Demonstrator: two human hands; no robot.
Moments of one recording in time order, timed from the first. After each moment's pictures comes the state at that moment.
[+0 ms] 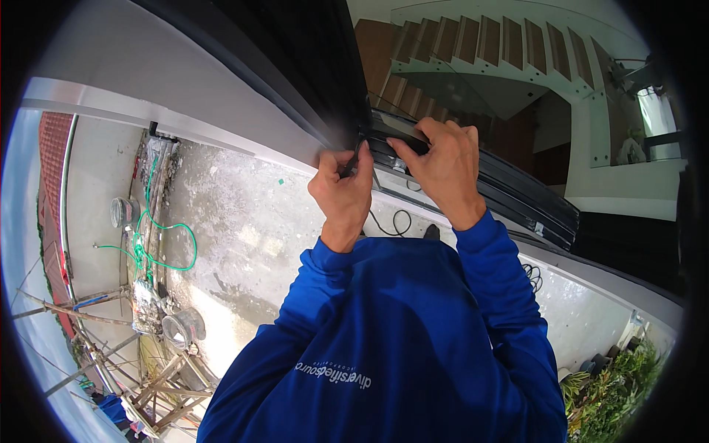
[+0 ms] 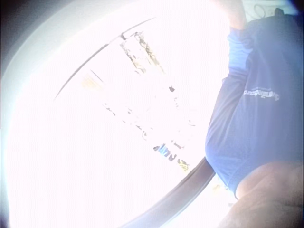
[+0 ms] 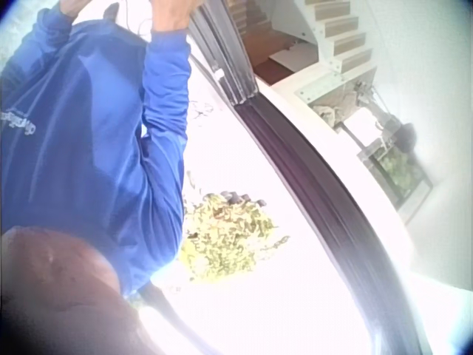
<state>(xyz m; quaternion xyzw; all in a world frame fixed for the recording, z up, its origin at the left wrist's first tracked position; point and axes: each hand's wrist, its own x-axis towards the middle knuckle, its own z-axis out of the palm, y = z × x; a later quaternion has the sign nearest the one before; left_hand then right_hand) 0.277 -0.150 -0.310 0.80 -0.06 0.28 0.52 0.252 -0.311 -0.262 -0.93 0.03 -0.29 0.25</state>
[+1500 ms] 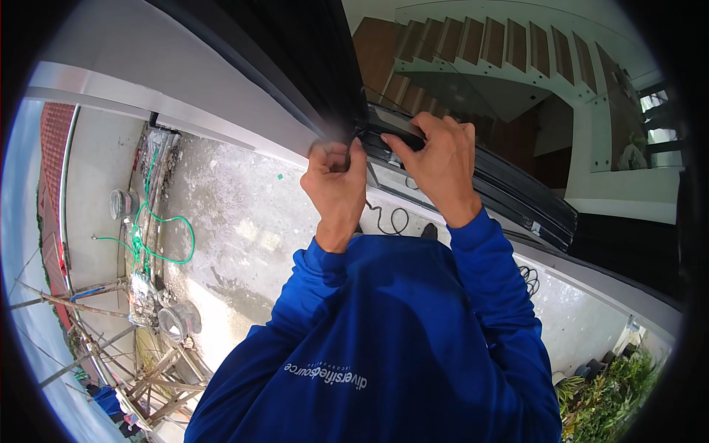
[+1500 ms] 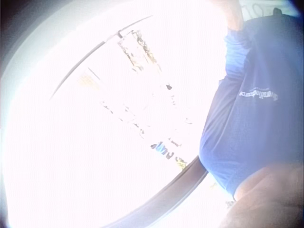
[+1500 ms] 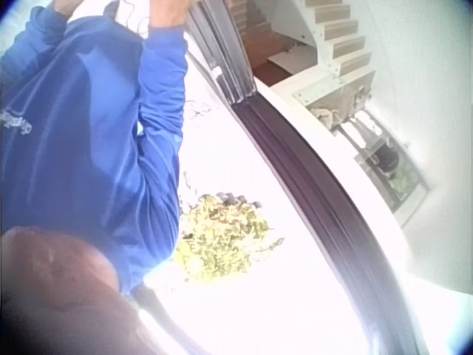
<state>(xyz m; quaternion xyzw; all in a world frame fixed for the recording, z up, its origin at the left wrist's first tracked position) 0.264 -0.155 -0.284 0.78 0.02 0.17 0.60 0.247 -0.312 -0.259 -0.93 0.04 -0.27 0.26</state>
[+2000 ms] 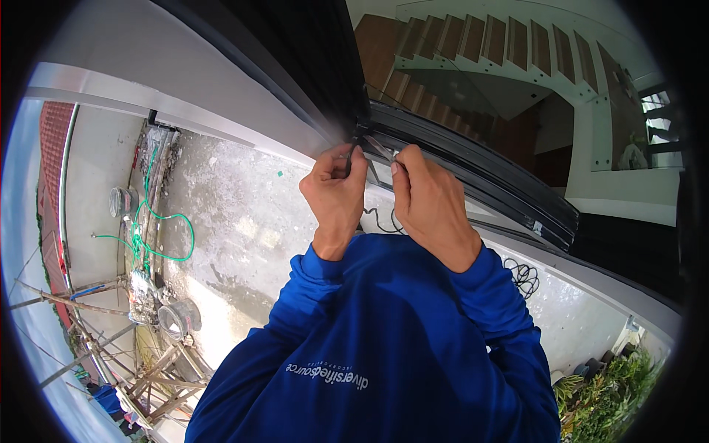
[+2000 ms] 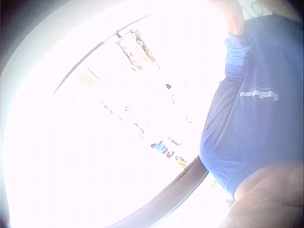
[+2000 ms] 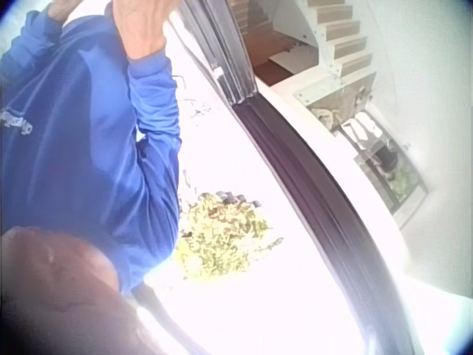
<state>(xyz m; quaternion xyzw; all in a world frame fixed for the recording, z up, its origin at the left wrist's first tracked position) 0.255 -0.142 -0.288 0.80 0.04 0.12 0.59 0.202 -0.283 -0.241 -0.91 -0.01 -0.15 0.38</state>
